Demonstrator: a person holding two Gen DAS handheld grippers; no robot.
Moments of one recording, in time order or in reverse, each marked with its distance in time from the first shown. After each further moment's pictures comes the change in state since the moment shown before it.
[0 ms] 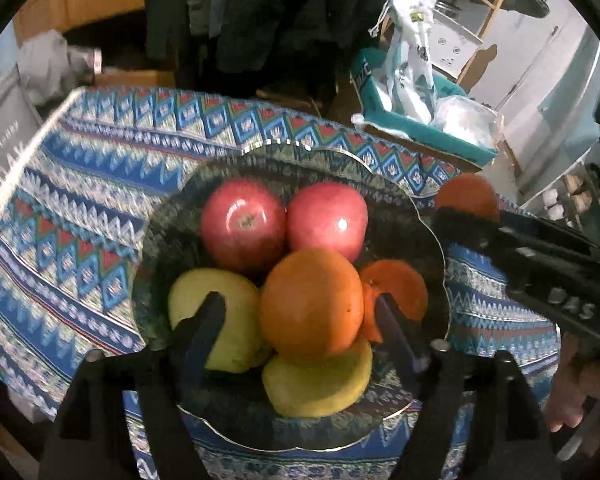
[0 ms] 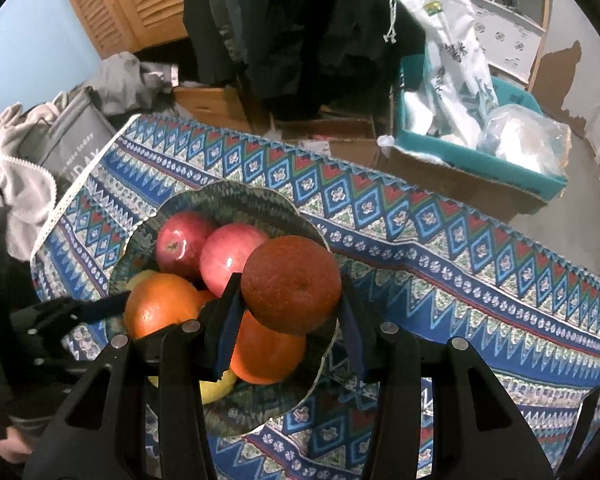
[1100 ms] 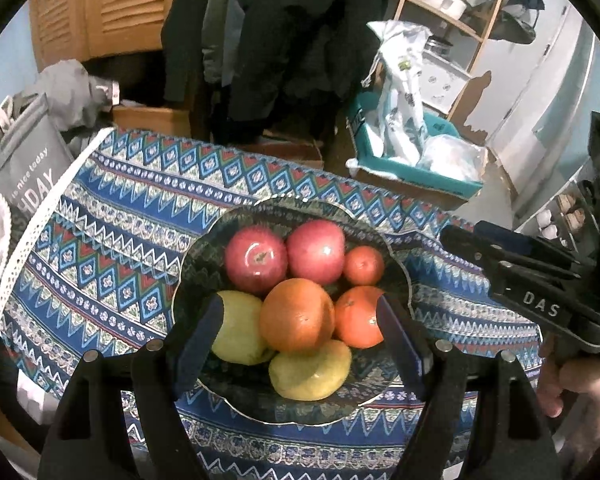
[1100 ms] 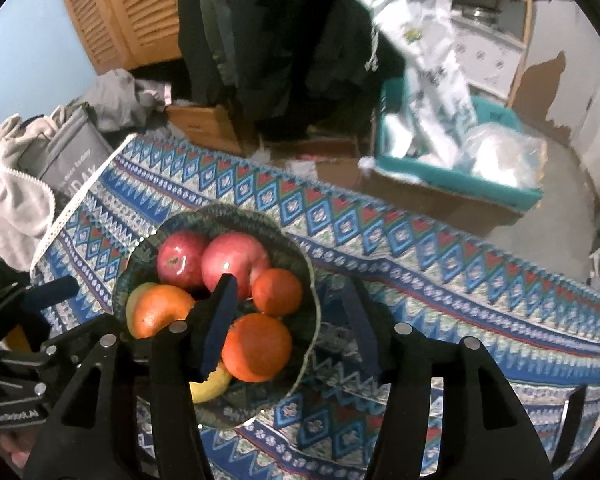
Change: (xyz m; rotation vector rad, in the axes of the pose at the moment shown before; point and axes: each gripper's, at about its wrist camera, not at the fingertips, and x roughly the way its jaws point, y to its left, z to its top) left arm -0.069 -0.002 0.008 -0.016 -0.109 0.003; right arm -0.051 -0.002 0.003 0.006 -0.099 -0.063
